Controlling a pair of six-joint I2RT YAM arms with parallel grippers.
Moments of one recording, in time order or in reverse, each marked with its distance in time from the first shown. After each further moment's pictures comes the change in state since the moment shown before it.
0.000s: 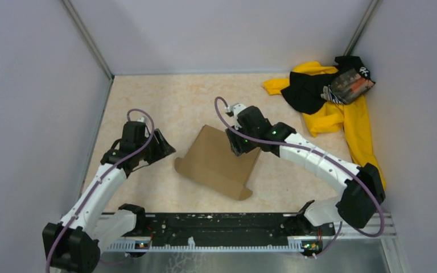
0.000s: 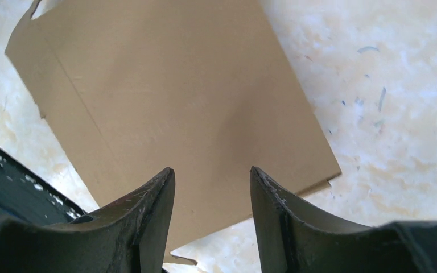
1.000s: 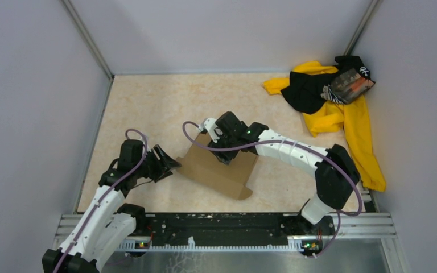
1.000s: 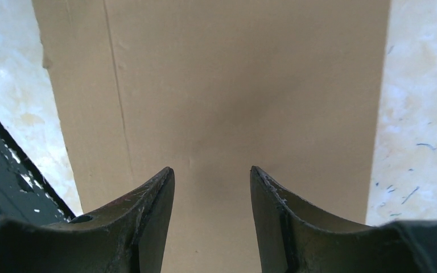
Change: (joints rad) left arm 0.000 -0.274 -0.251 -0.019 0.207 -0.223; right arm 0.113 0.248 0.116 0.025 -0.141 -0.364
